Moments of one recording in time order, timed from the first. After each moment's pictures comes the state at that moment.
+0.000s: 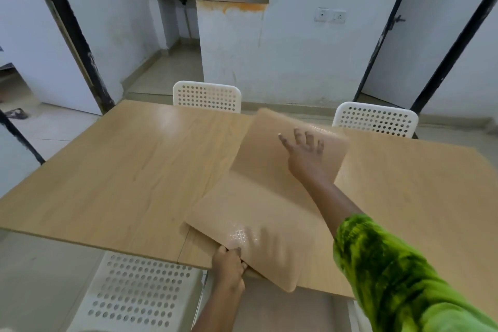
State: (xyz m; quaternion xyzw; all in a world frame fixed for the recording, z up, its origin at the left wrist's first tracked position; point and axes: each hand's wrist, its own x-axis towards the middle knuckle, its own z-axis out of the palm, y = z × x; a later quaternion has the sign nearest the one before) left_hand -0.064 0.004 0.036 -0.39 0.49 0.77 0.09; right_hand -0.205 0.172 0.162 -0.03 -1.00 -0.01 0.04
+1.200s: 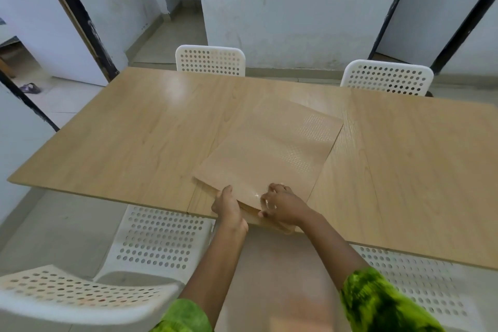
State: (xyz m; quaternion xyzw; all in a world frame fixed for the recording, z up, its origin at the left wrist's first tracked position) left_hand -0.054 0.008 0.091 -0.43 0.48 0.77 0.04; right_hand -0.059 0.135 0.083 0.09 -0.95 0.18 -0.25
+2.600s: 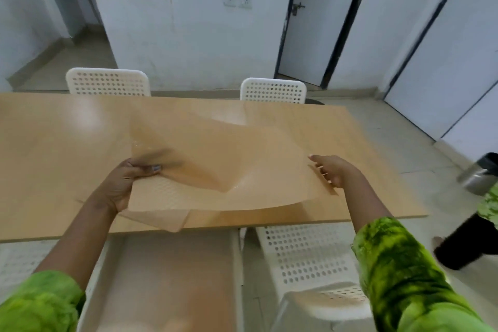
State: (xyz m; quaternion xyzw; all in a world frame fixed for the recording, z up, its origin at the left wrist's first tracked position) left_hand -0.053 0.039 0.170 0.08 0.55 0.79 0.26; right_hand 0.028 0.463 0.176 -0.40 -0.74 0.53 -0.11
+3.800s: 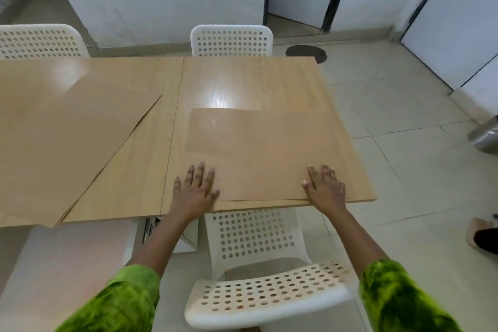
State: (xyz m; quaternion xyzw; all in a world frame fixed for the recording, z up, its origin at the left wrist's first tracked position) left_hand 0.038 0.390 0.026 0.20 0.94 0.04 0.26; right_hand 0.137 0.690 0.021 -0.27 -0.94 0.16 -0.14
